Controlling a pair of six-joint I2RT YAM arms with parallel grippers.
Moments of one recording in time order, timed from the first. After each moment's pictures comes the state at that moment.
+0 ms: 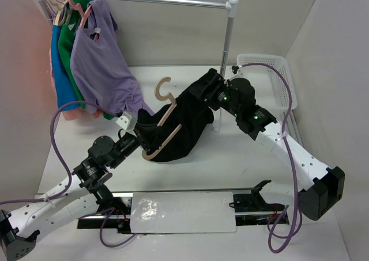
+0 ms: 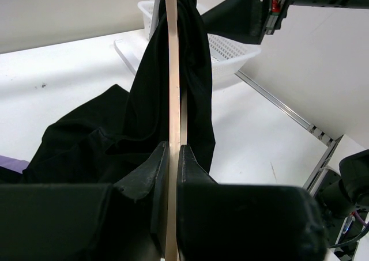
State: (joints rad) left arm -0.80 0.61 0.54 0.16 -0.08 -0.27; right arm 0.56 1.19 1.12 -0.16 -0.04 0.99
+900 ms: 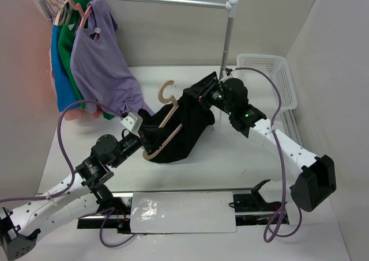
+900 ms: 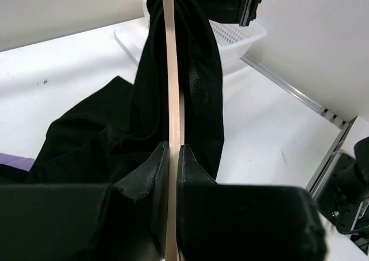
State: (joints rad) left arm -0.80 0.64 0.54 0.15 -0.05 -0.21; right arm 0.54 1.28 1.07 0.04 -0.17 1.20
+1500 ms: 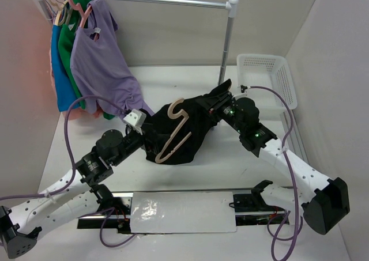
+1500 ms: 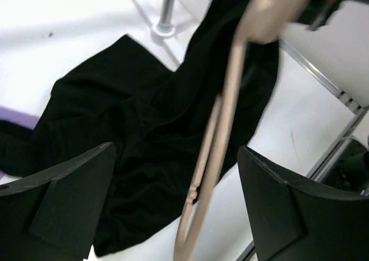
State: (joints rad) left arm -0.79 0.69 0.62 -0.06 -0.09 -0.27; right arm 0.55 1.05 0.80 0.11 -0.04 1.32
